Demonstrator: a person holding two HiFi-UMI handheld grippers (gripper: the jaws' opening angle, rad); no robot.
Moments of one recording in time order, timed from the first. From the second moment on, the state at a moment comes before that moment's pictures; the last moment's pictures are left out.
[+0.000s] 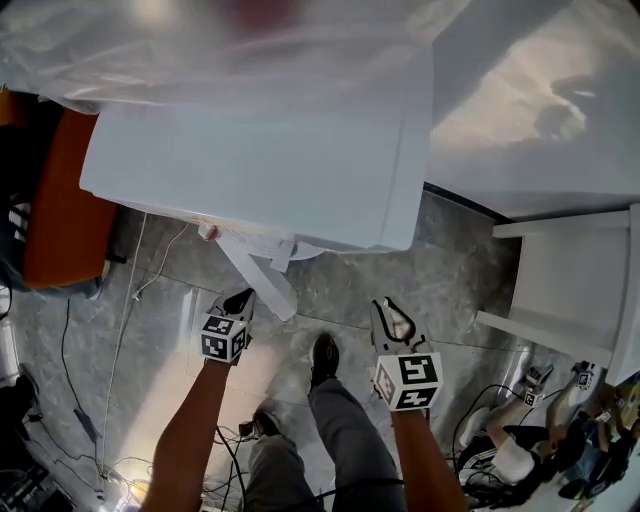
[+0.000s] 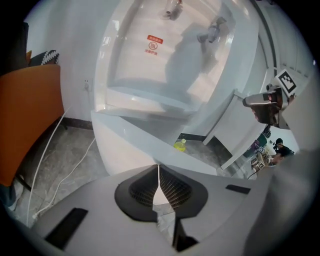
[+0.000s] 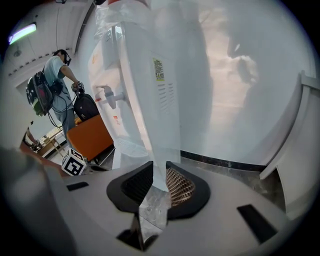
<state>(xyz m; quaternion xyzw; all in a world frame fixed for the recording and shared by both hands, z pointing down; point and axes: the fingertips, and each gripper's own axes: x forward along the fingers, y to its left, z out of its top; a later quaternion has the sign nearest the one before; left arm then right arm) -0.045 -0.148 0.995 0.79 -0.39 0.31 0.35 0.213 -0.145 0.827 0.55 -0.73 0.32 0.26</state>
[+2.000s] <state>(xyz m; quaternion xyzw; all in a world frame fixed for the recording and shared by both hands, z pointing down) -0.060 -0.177 0.811 0.82 -0.45 0.20 0.28 0.190 -0.156 0.703 0.58 -0.73 0.28 0.22</state>
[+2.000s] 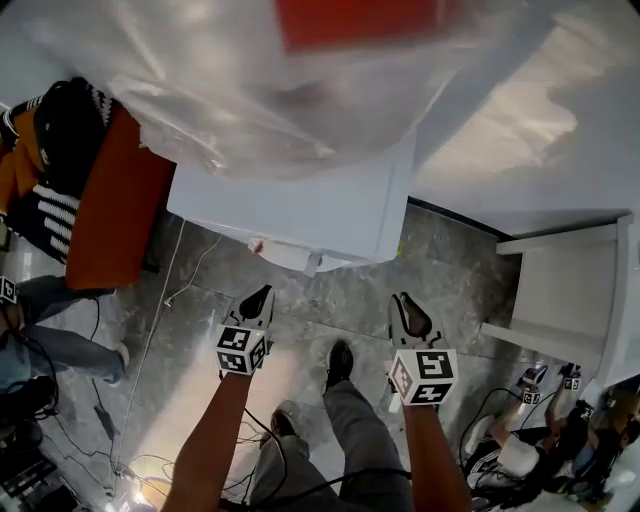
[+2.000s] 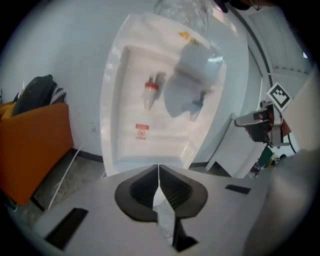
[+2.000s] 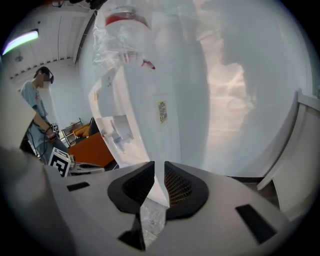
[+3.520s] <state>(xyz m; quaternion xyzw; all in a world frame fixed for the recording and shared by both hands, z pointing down) -0.233 -0.025 0.204 0.86 -0.50 -0.01 -0.08 0.021 -0.029 0.193 0.47 -0.88 -0.04 0.04</state>
